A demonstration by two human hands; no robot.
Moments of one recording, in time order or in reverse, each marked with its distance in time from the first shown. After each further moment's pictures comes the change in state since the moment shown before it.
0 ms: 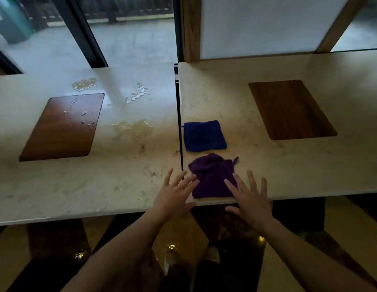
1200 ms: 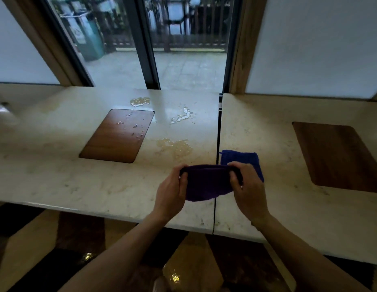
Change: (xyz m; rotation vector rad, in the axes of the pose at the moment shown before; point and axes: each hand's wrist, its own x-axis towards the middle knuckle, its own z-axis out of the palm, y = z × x) left_hand -0.049 -0.063 -0.088 -0.754 0.761 -0.451; right_hand 0.083 -0.093 -0.144 0.905 0.744 -0.241
